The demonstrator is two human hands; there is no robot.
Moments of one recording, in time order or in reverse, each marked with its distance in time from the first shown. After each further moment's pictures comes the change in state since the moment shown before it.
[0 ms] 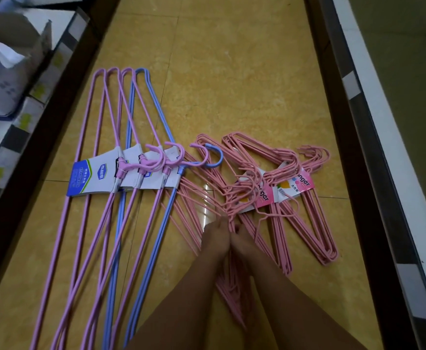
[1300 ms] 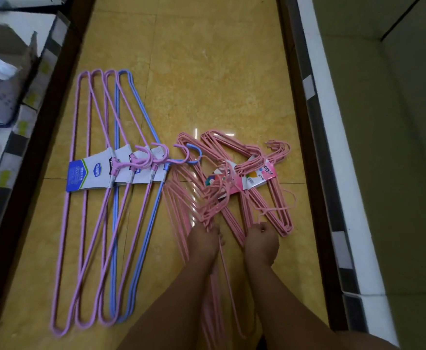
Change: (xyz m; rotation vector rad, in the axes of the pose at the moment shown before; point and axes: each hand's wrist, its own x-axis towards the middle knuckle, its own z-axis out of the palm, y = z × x) left_hand -0.117 0.045 -0.007 -0.016 0.060 -0.064; right_hand -0.132 -0.025 -0.075 0.168 0.699 0.192
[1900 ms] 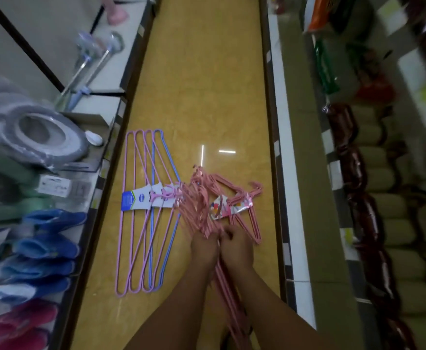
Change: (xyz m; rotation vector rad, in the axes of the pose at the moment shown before) left_hand -0.262 0.197 -0.123 -0.359 -0.013 -0.092; right_hand -0.229 -0.197 -0.227 -0.276 -0.414 -0.369
